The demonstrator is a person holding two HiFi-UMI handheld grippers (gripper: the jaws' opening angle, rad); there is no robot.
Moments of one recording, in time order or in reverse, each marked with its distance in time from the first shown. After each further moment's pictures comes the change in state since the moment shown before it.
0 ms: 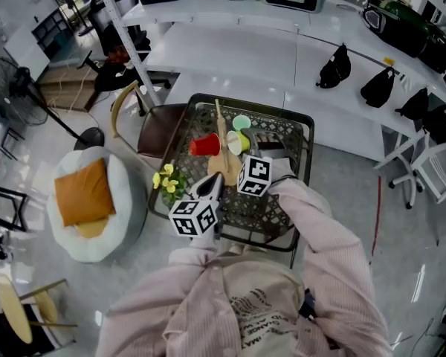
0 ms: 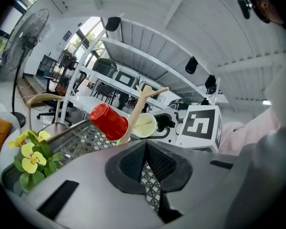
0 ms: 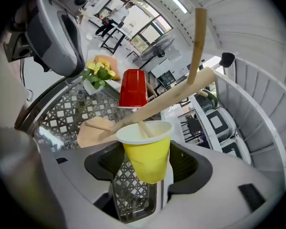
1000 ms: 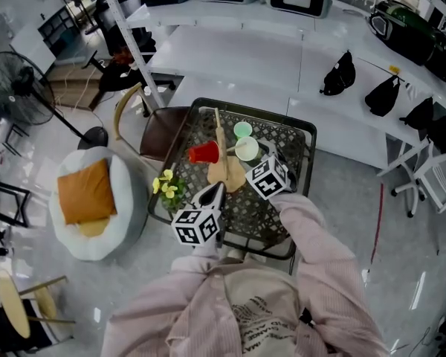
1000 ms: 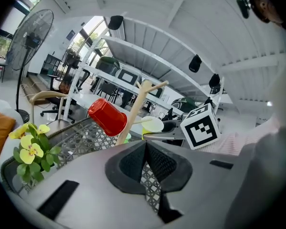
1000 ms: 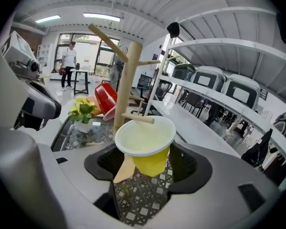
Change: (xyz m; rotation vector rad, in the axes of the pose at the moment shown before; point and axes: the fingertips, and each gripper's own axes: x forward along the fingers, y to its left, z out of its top) left arm 0.008 -0.003 -0.012 -0.023 0.009 0.037; right arm 0.001 0.001 -0.037 0.666 -0.098 0.117
